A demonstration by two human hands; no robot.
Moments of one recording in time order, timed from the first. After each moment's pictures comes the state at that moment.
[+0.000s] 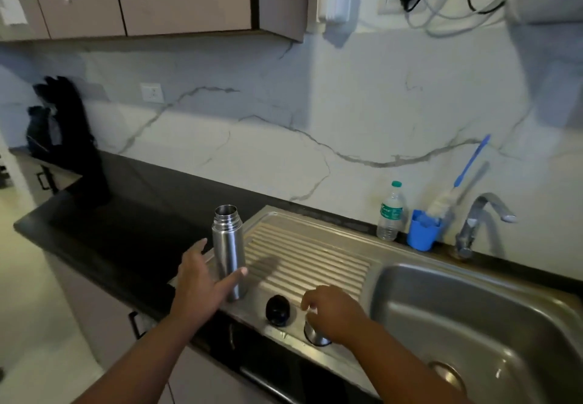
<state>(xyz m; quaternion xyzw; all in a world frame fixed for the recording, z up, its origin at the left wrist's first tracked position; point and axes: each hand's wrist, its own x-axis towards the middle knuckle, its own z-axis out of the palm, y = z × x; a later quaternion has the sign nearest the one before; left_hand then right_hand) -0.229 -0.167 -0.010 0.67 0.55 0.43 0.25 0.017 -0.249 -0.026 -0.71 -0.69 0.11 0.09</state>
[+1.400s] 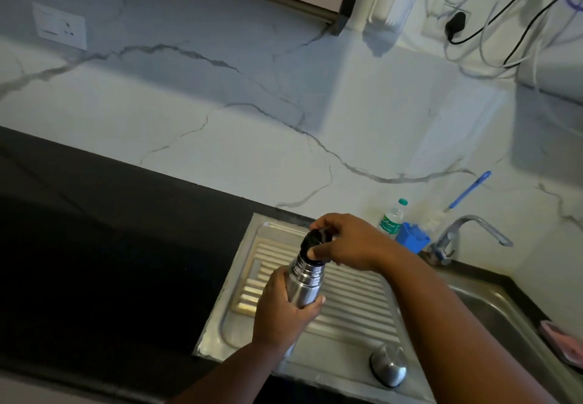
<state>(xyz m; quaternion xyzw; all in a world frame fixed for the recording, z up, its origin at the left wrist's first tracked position) -0.228 -0.024 -0.058 0.69 0.33 0.42 0.49 -0.150 -0.078 0.153 -0.83 -0.50 0.17 0.18</state>
